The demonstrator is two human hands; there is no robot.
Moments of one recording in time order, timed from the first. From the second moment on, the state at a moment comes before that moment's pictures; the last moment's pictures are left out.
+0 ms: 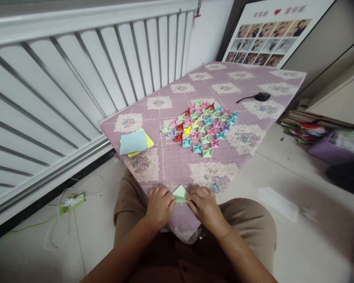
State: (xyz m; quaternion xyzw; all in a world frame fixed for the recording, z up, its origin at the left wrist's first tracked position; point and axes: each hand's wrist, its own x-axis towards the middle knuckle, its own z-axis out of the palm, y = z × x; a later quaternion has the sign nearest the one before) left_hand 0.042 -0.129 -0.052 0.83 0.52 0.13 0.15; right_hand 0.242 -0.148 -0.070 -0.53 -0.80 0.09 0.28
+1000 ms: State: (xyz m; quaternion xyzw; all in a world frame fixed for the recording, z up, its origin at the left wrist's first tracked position) left_hand 0.053 -0.106 -0.024 0.79 0.58 -0.02 0.18; right_hand 0.228 -0.146 -0.065 -0.69 -0.68 0.02 0.24
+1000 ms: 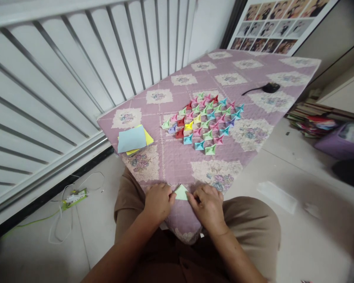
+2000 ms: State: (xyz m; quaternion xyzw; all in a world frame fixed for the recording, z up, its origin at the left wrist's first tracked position) left_hand 0.044 -0.108 -0.034 0.82 0.55 0.00 0.13; right_hand 0.211 -0.169 -0.060 -0.58 -0.79 0.05 0.20
